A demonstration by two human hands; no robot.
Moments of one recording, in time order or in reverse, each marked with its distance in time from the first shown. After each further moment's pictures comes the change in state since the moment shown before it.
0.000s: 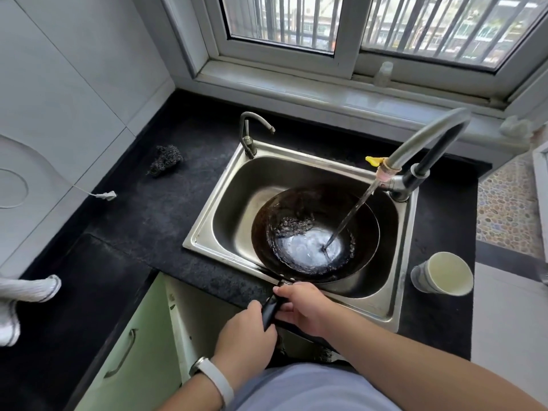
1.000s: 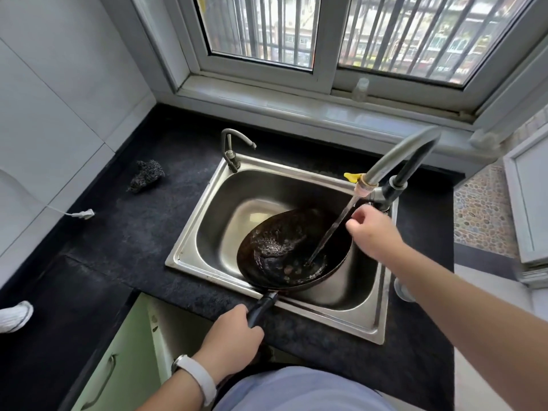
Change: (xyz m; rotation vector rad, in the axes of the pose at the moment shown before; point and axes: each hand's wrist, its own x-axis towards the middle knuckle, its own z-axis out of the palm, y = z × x) left_hand 0.031 0.009 -0.020 -0.120 -0.133 -0.114; right_hand -0.044 -0.164 -0.114 -1.077 0.741 -0.651
